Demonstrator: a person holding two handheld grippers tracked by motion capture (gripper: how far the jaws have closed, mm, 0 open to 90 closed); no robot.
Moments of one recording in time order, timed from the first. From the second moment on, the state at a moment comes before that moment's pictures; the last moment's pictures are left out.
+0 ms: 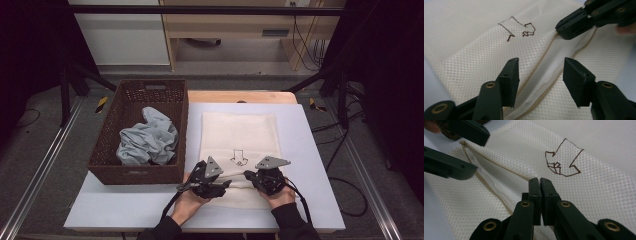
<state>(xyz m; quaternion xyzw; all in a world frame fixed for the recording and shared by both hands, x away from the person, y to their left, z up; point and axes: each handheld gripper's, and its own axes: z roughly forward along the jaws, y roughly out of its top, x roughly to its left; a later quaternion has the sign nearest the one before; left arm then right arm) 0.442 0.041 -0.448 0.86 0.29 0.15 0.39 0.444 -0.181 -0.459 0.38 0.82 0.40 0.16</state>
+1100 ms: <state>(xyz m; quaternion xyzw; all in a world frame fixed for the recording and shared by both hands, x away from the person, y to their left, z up) 0.456 0.033 -0.454 0.85 0.31 0.16 0.39 0.445 -0.173 -0.464 0.41 0.82 0.34 0.20</state>
